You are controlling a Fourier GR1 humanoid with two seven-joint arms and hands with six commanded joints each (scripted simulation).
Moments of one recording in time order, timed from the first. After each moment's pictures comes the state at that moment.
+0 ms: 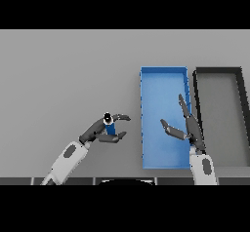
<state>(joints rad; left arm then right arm) -0.22 0.22 -0.54 -1.34 0.12 -0.18 -0.10 0.06 -0.16 0.09 -1.68 0.16 0.07 -0.07</state>
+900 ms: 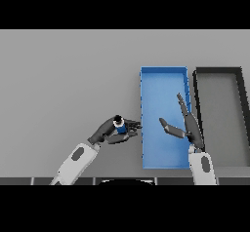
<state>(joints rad) -0.21 0.12 -0.56 -1.47 0.08 -0.13 -0.20 0.04 -0.17 0.09 -1.65 0.19 0.07 -0.05</state>
